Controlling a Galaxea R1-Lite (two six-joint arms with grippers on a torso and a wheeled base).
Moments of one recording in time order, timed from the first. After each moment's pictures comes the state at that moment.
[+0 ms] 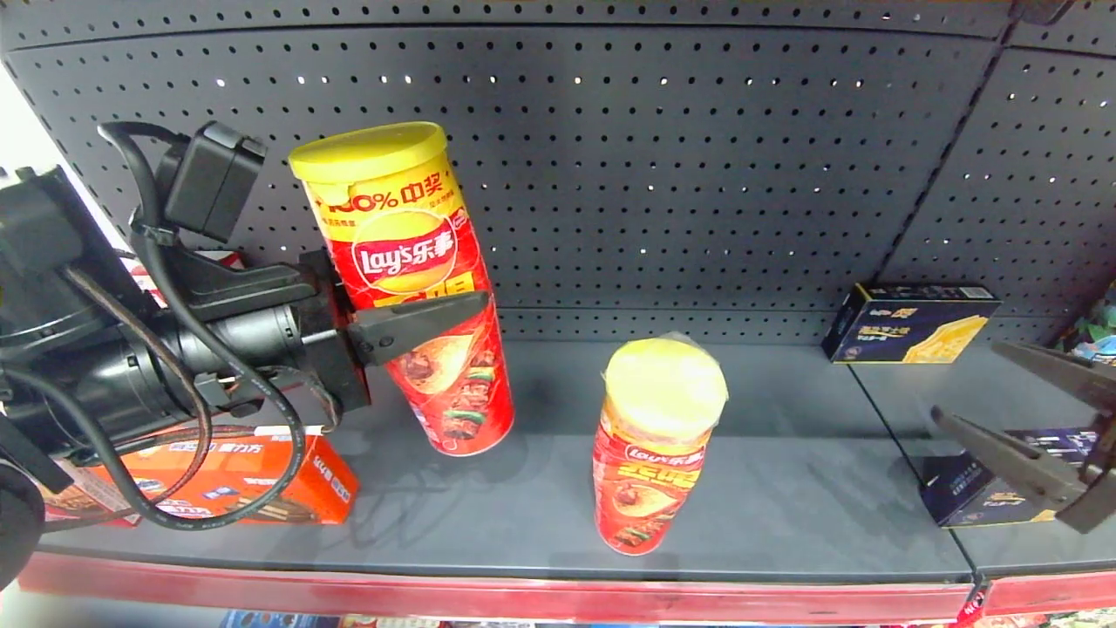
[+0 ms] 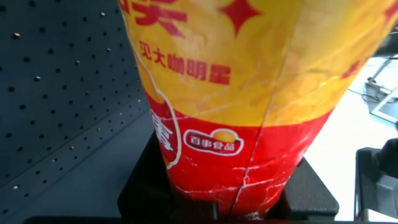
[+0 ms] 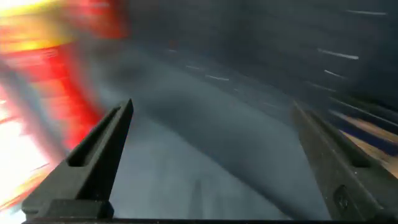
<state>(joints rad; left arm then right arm) -0.33 1.49 -0.74 -0.86 -0.73 -0.05 -0.02 1.16 -0.23 -1.06 0.57 -0.12</state>
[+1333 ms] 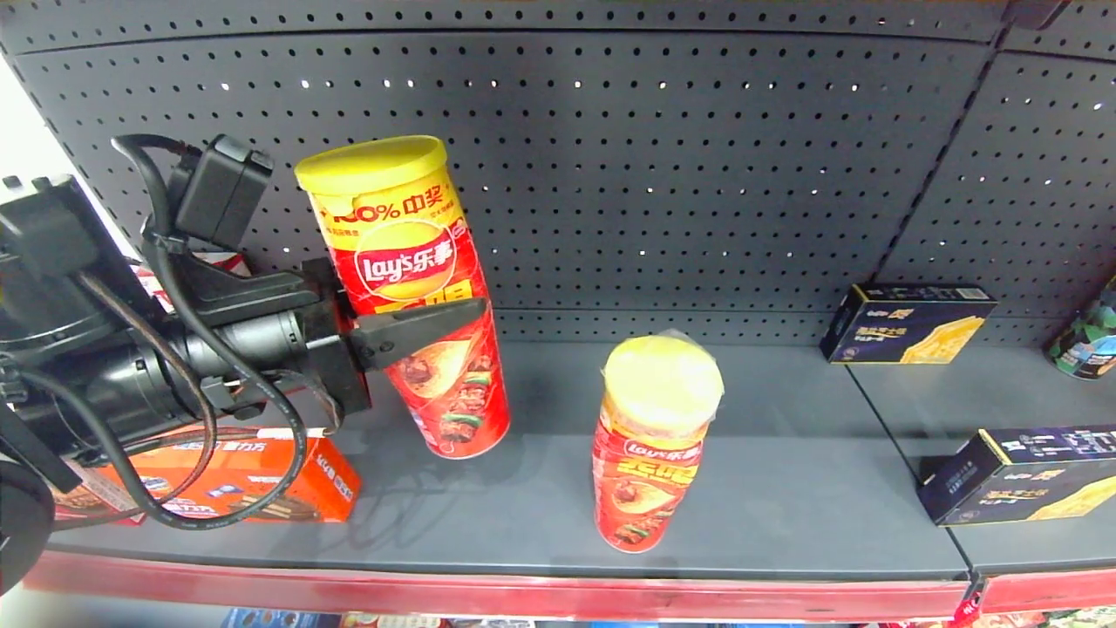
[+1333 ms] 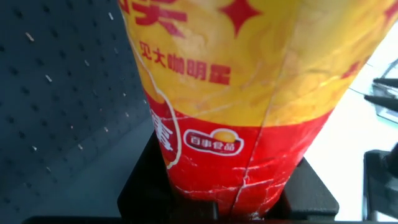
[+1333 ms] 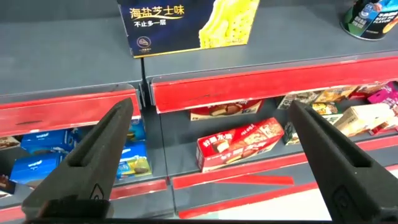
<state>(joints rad) -0.32 1.51 -0.73 -0.87 -0.74 -0.05 -0.21 0.09 0.00 0.00 -0.02 0.00</state>
